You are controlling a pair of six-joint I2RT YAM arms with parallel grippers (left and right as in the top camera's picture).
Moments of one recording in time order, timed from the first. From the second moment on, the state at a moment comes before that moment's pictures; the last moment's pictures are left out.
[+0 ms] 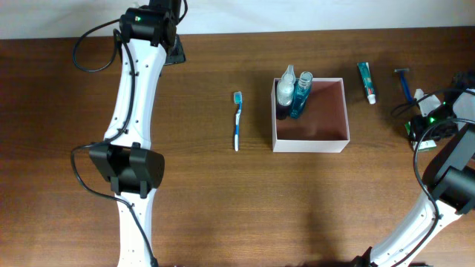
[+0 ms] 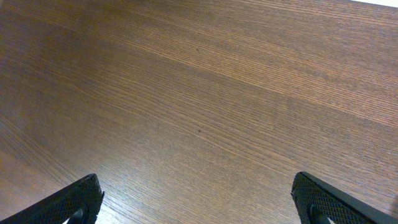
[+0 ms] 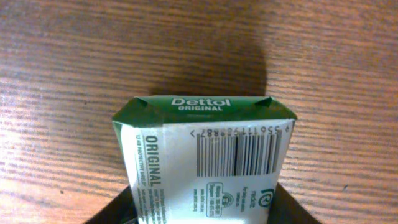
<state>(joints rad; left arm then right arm) -0.19 2.39 2.65 -1.45 -0.46 -0.41 -0.58 2.28 1.78 -0.99 0.02 -0.70</state>
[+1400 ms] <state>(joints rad) -0.19 2.39 2.65 -1.45 -0.46 -0.41 -0.01 2.30 2.41 -1.53 -0.04 -0.10</state>
